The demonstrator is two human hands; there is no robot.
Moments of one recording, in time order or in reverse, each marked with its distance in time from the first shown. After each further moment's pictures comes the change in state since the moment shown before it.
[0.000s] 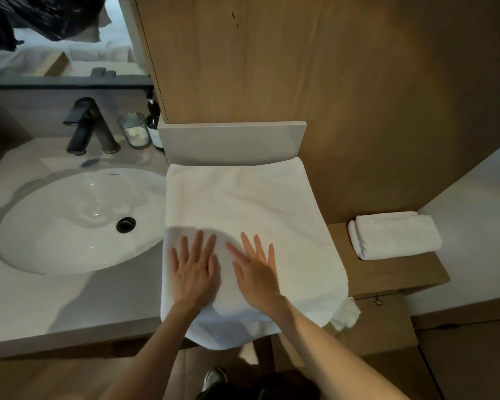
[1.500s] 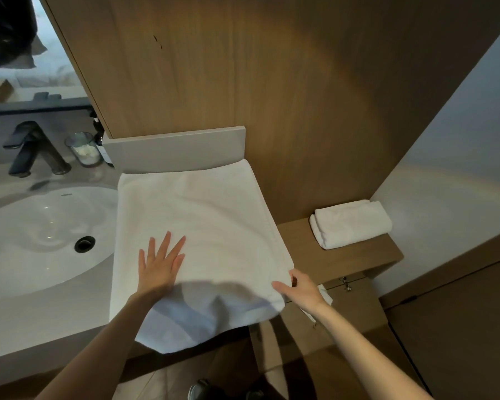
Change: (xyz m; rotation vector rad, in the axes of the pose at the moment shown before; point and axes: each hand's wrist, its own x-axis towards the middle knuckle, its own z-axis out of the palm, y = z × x) left_hand 0.021 0.007 0.004 0.056 -0.182 0.082; right_hand -0.121 0.136 -0.072 0.703 -0.109 0.577
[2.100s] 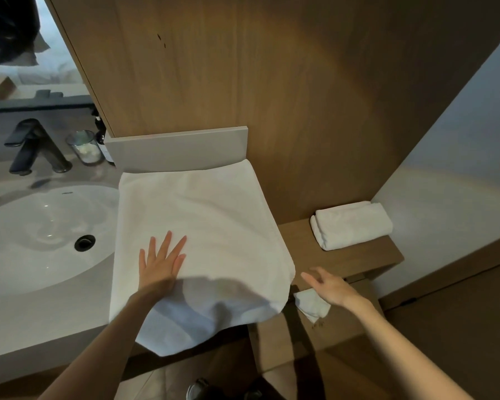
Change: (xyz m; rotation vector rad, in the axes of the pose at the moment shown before) left_hand 0.002 -0.002 0.001 -0.026 -0.001 -0.015; right_hand 0.001 0.010 -0.058 -0.499 -0.099 0.184
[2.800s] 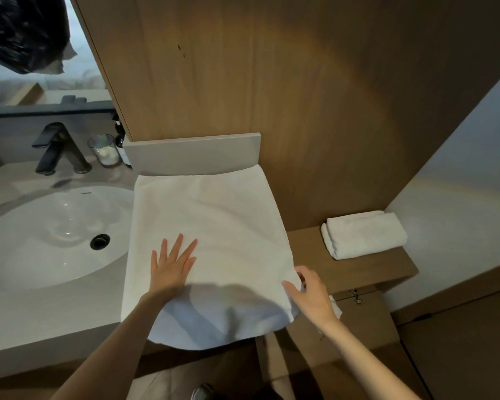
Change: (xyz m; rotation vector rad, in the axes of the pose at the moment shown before) left_hand -0.004 0.004 -0.002 -0.007 0.025 0.016; right_hand -0.015 -0.052 0.041 0.420 0.308 -0.282
